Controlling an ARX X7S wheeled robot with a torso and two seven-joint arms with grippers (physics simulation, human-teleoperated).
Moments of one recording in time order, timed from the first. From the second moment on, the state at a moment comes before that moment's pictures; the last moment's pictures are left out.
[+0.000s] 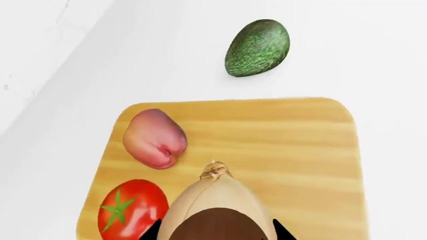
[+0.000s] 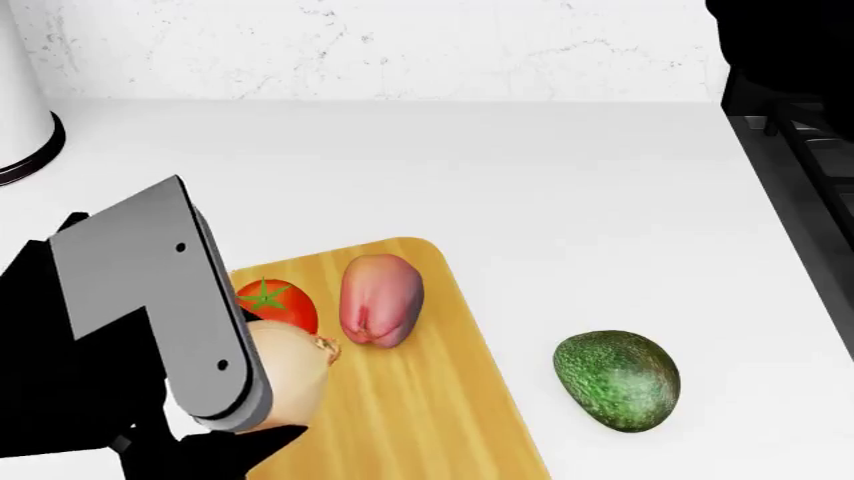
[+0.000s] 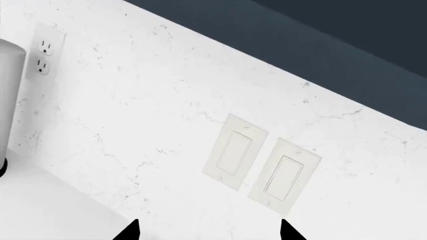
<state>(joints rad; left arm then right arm) -1.70 -0.65 1.06 0.34 -1.79 -1.29 -0.35 1.90 0.62 -1.03 0.14 1.23 0.87 0.28</state>
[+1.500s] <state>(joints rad) -1.65 -0.64 1.09 0.37 -1.80 -1.23 -0.36 1.89 0.64 -1.02 0.11 1.24 0.90 0.30</state>
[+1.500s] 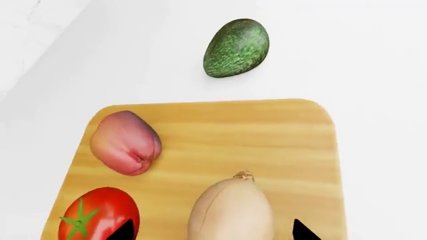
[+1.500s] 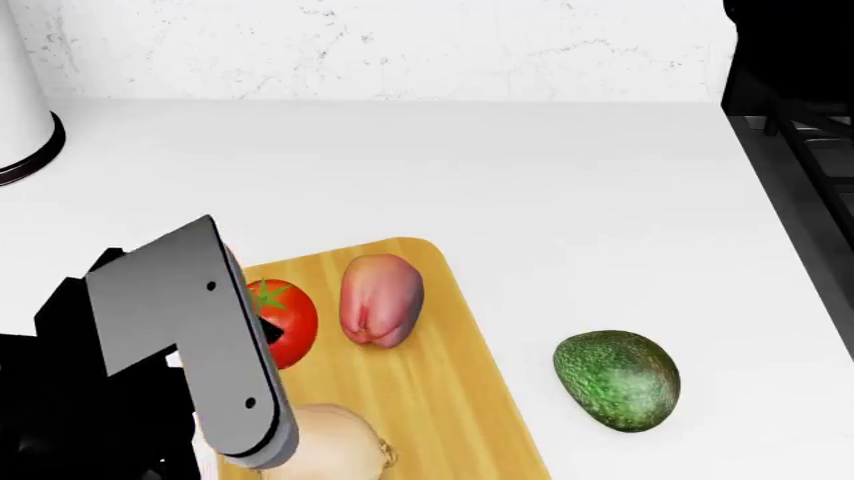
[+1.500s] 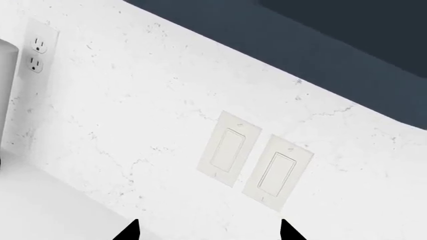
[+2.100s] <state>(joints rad) -1.68 -0.95 1.00 0.57 -2.00 -1.10 -0.60 1.99 0.66 -1.11 0.07 1.23 1.07 0.22</state>
